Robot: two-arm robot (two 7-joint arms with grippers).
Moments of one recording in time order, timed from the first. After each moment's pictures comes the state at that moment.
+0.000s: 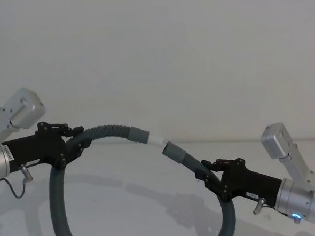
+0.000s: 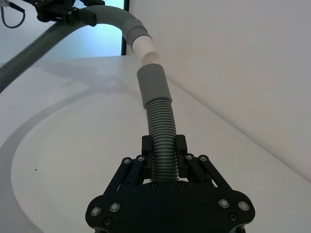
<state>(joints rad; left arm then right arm) -0.70 0.66 0.49 -1.41 -0.34 0.06 -0.72 0.60 0.47 -0.51 -1.23 0.47 -0.04 0.74</state>
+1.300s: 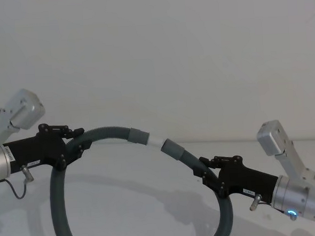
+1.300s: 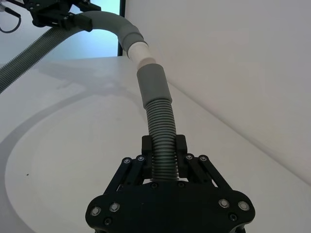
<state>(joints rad) -0.72 0.65 0.50 -1.37 -0.35 0.05 -0.73 0.62 0.46 -0.52 -1.19 0.47 -0.05 0.73</state>
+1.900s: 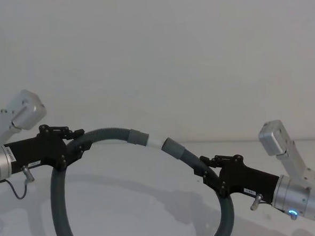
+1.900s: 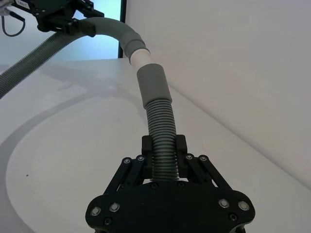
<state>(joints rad) -0.73 0.64 0.51 -1.35 -0.34 0.05 -0.74 0.62 0.46 -0.52 -1.18 0.47 -0.07 0.74</state>
